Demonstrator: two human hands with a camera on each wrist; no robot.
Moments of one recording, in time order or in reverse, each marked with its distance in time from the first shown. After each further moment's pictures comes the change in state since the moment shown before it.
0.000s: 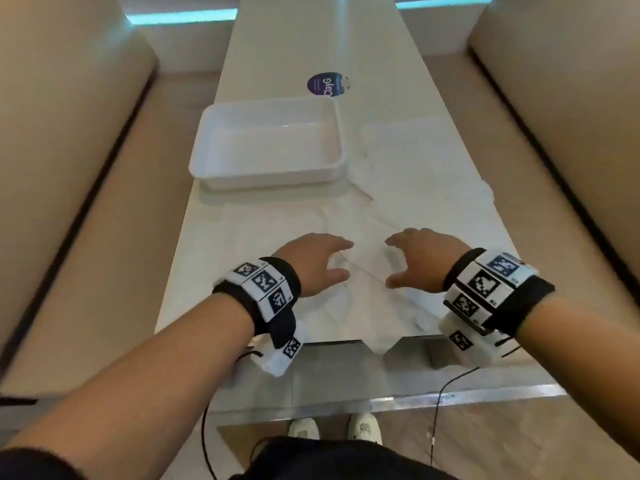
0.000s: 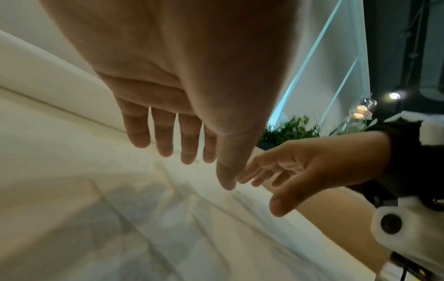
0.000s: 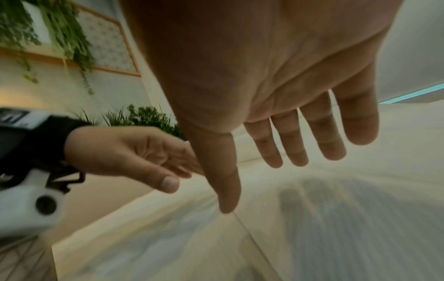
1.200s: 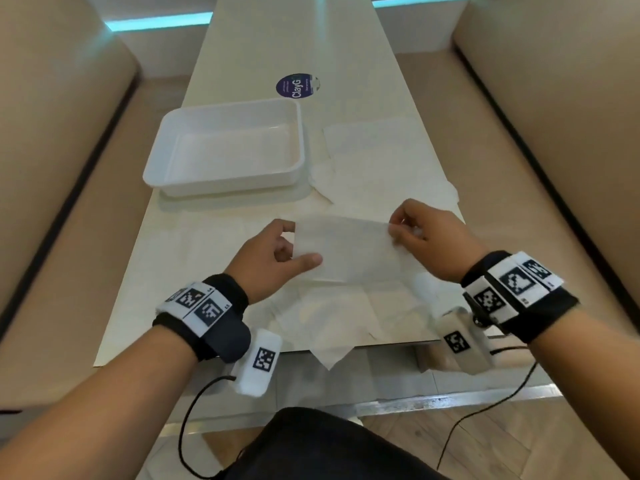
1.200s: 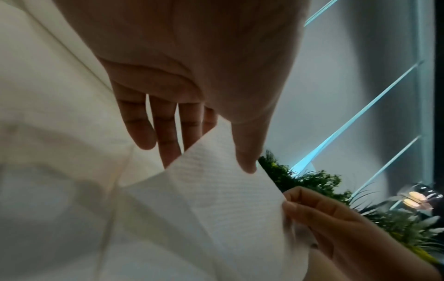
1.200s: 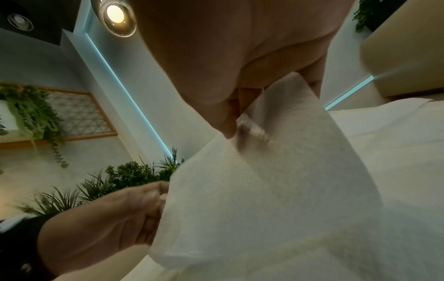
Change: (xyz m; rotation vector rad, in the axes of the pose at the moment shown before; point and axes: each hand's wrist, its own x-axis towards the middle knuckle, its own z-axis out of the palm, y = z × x) left_hand 0.005 0.028 0.010 -0.602 0.282 -0.165; right_hand -0.016 0.085 -0.005 0.573 0.400 -0.092
